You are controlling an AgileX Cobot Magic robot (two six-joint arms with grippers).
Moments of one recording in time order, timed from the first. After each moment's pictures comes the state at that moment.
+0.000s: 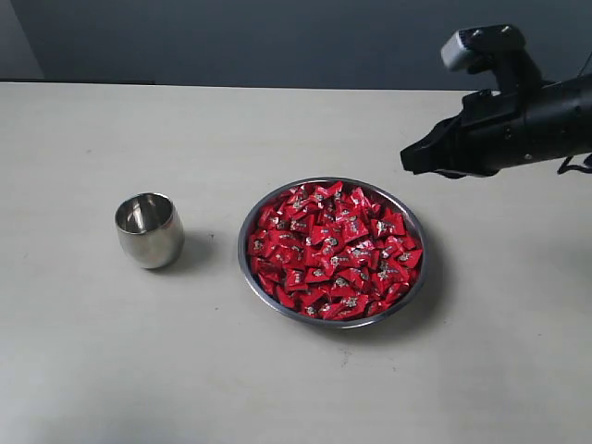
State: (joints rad) left arm 0.17 0.00 0.00 0.04 0.29 -0.02; right arm 0.29 1.56 -0.88 1.13 0.60 -1.27
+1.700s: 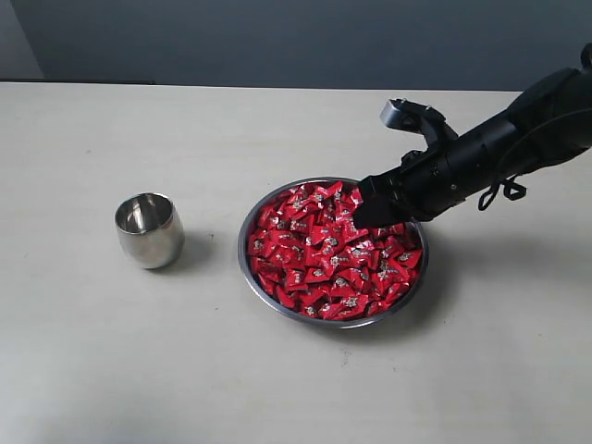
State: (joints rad) left arm 0.17 0.00 0.00 0.04 0.29 -0.02; right arm 0.34 1.93 -1.05 1.04 0.73 -0.99
